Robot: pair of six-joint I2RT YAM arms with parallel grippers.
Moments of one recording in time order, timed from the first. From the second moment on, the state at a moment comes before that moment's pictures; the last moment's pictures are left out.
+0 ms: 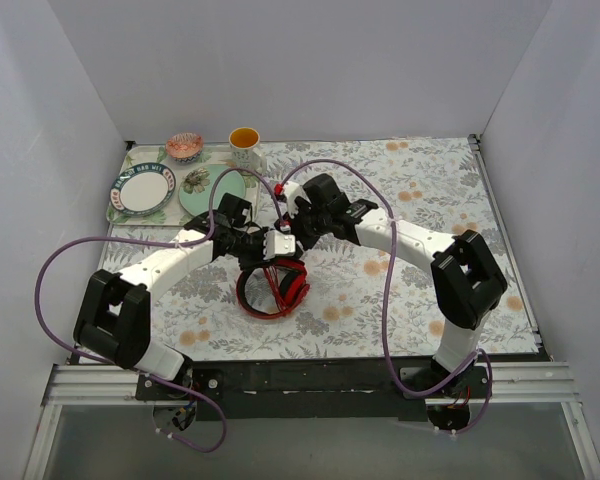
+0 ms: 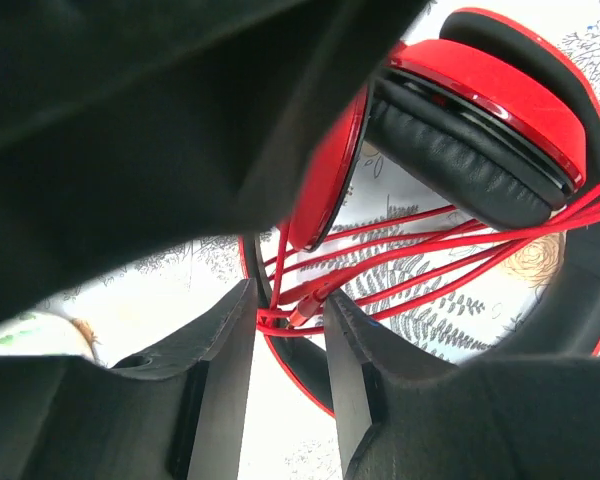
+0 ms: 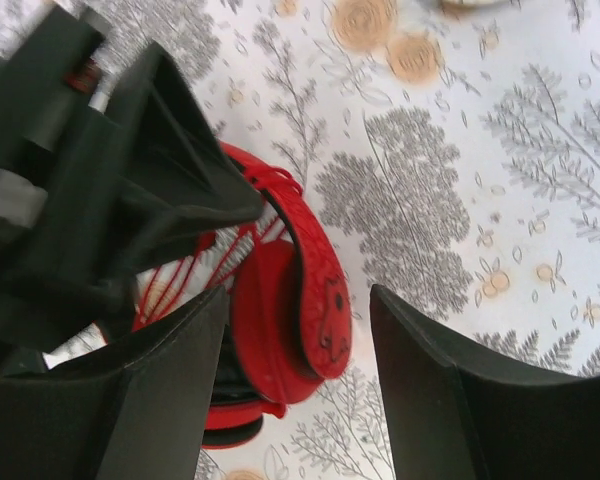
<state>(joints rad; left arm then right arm) -0.47 1.47 0.98 -0.53 0.52 1.03 0.77 1.80 1.34 -0.31 -0.41 -0.05</state>
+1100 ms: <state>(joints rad) -0.42 1.44 0.97 -0.53 0.54 1.01 0.80 1.86 1.37 -0.27 -0.57 0.12</state>
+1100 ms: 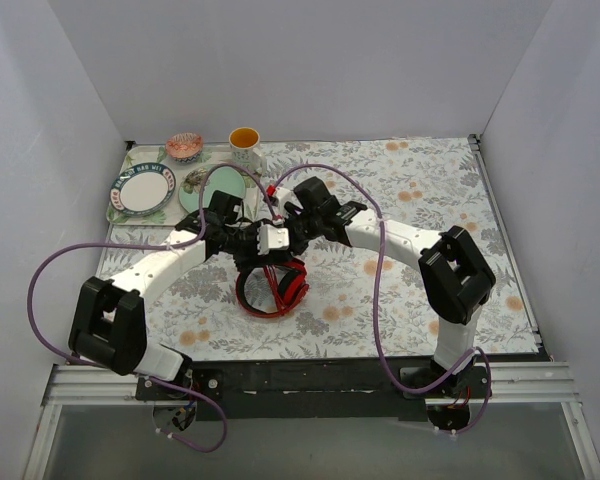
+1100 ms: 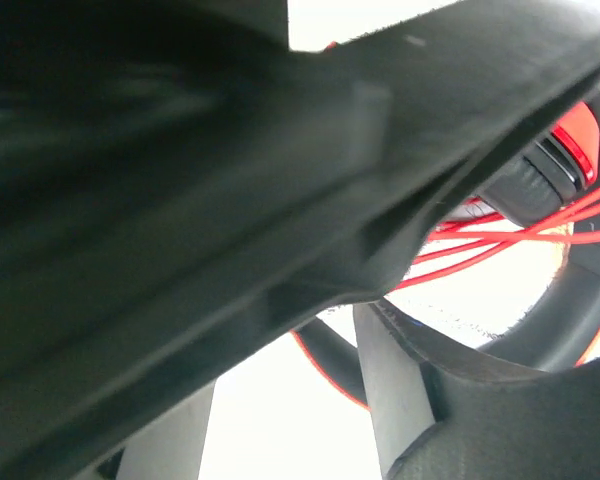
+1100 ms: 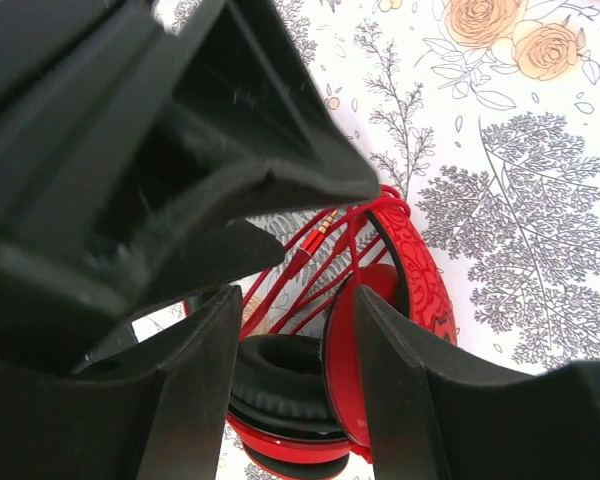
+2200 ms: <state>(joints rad) 0.30 1.26 0.99 -0.24 0.40 0.21 0.30 1.45 1.02 -0.17 -0.39 0.14</state>
